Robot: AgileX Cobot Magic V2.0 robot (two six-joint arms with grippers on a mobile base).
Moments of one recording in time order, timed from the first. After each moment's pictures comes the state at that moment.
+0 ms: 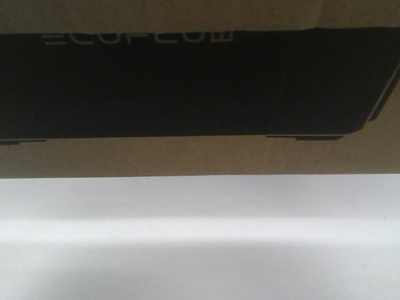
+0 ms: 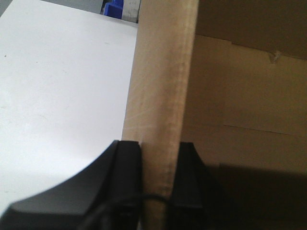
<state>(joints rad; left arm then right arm) -0.28 0.63 -1.17 0.11 1.08 -0.30 0.08 0.70 -1.18 0.22 1.06 0.10</state>
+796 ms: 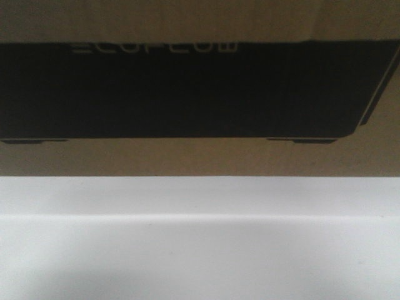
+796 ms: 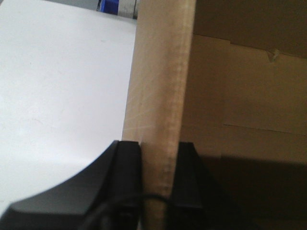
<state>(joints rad) -0.28 0.76 -1.19 0.09 1.03 -0.26 0.08 0.83 -1.19 0.19 1.03 0.11</state>
